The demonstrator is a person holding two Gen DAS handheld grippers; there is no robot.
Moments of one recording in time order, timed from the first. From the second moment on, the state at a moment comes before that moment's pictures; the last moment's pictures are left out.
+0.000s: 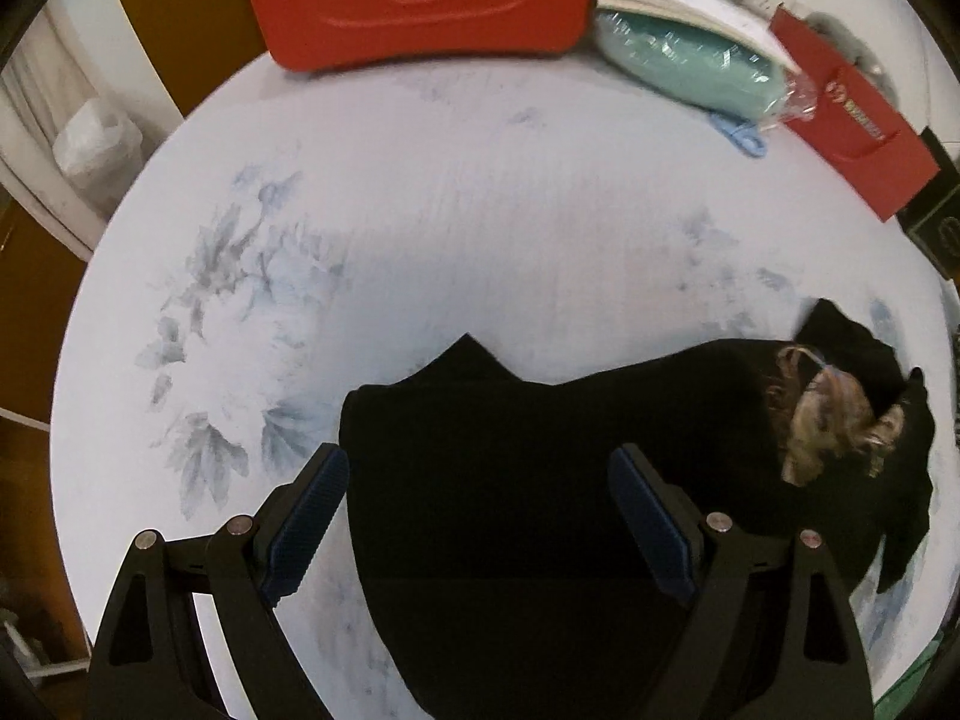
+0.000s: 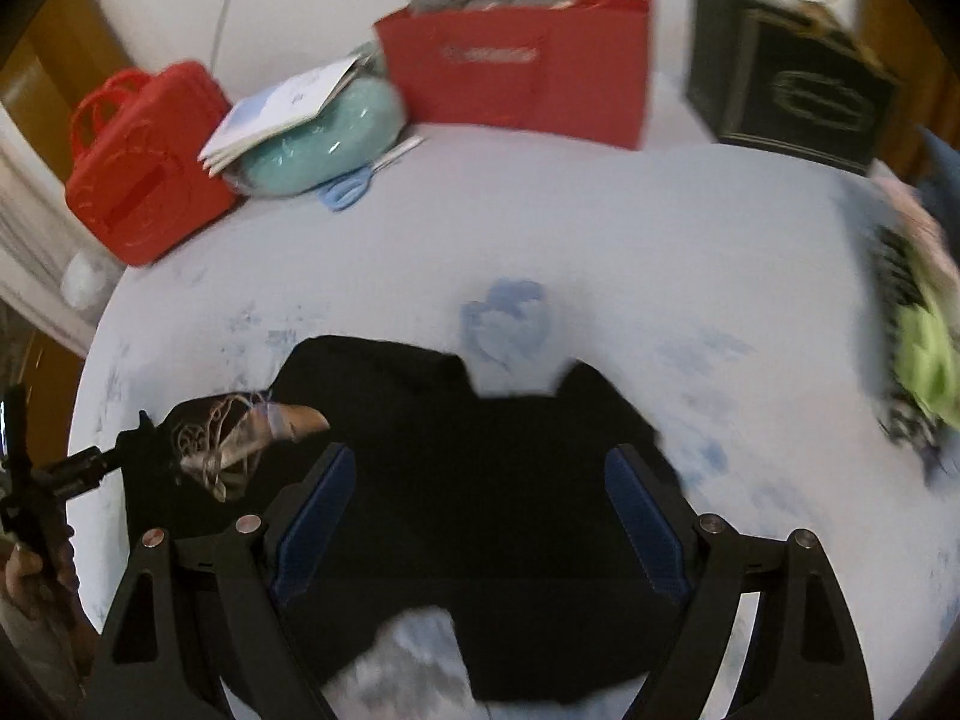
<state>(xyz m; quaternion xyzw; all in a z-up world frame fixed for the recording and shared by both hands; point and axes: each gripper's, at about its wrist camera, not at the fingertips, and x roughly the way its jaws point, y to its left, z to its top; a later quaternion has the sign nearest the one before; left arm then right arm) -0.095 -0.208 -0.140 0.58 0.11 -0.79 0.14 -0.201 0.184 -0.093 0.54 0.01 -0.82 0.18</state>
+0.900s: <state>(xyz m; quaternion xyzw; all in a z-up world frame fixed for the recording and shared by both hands) -0.087 -0.184 0.071 0.36 0.09 -0.93 0.06 -0.145 0.180 0.118 0.25 0.06 -0.93 0.26</state>
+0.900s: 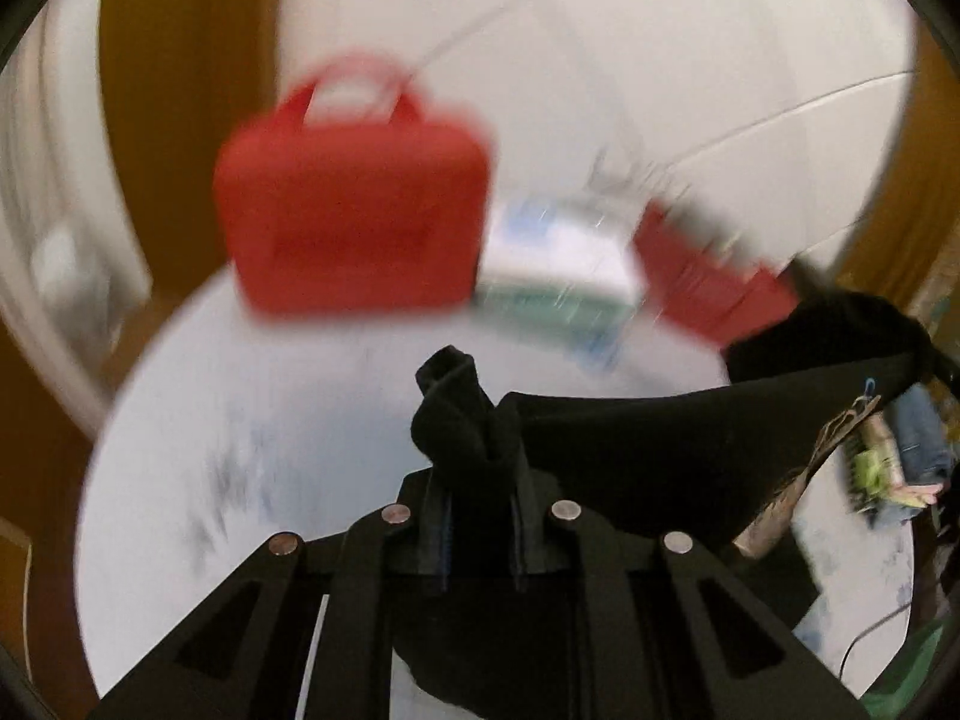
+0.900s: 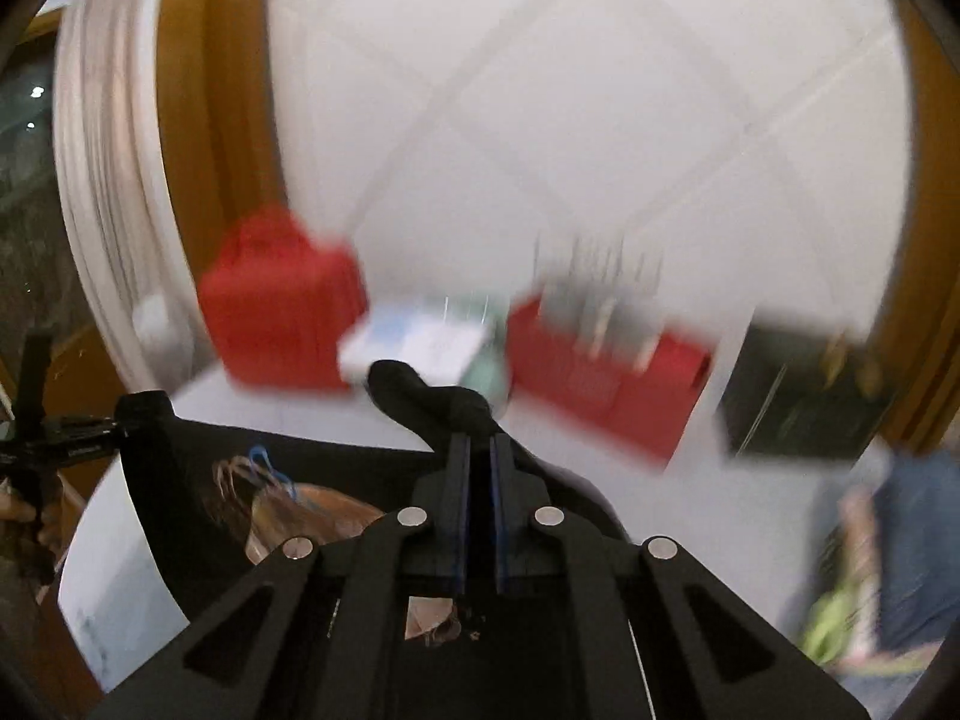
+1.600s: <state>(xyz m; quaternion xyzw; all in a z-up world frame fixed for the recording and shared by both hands) -0.100 -0.151 -0.108 0.58 0.11 -0.81 0.06 -0.146 0.289 -0.047 0.49 -0.01 -0.87 0.09</state>
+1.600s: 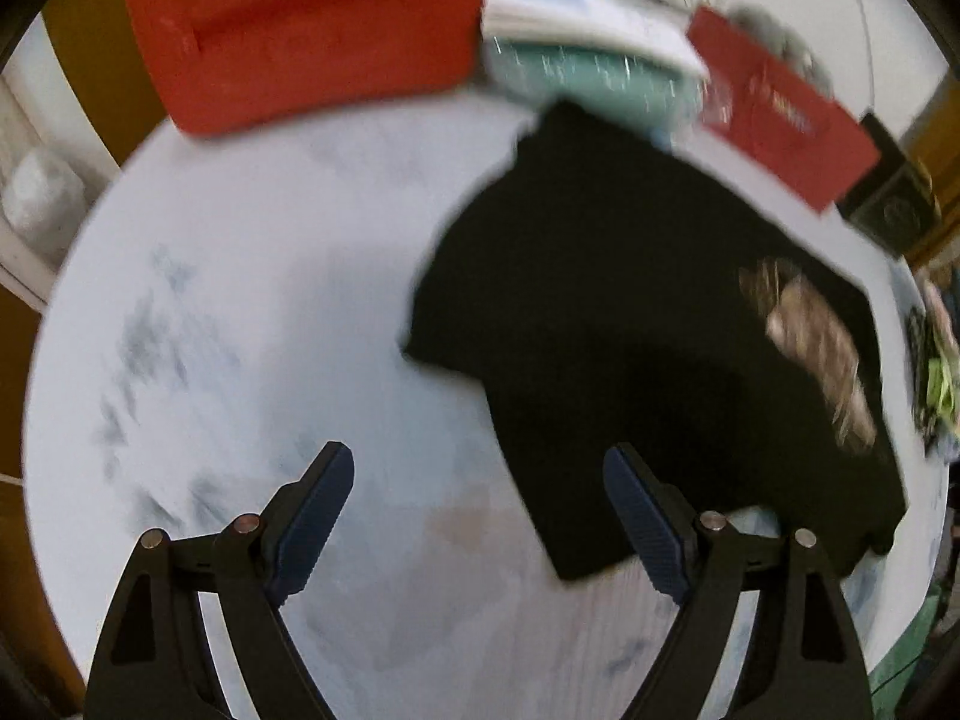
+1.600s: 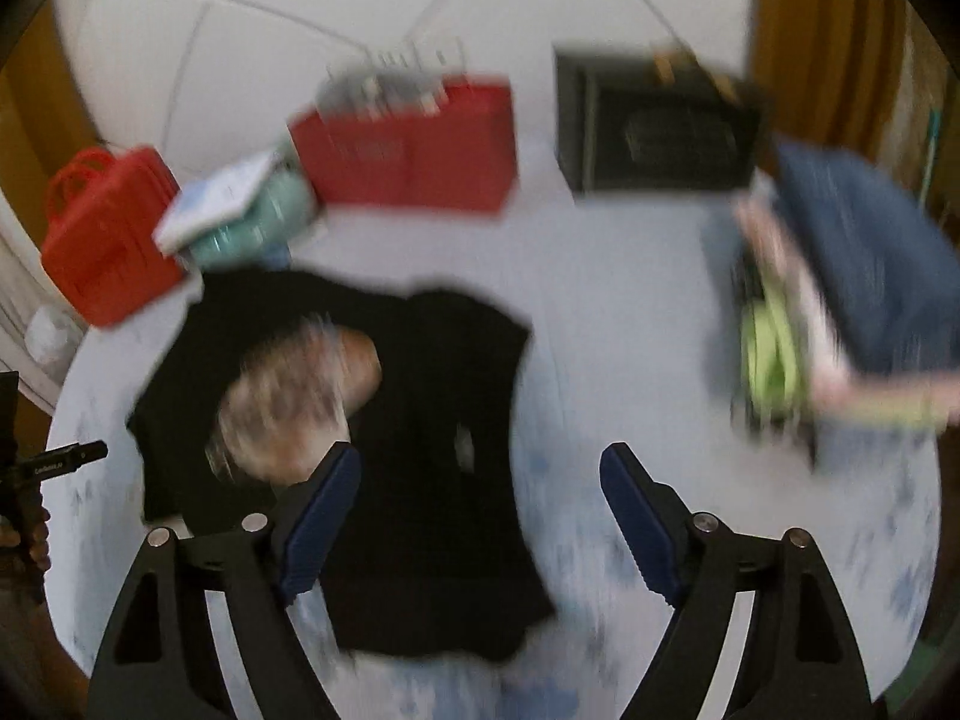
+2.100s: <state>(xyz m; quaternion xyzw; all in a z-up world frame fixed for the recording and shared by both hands) -0.092 -0.082 -0.152 0.58 0.04 -0.81 0.05 -0.065 0.287 -0.144 0.58 -0.04 -0.81 0.10</state>
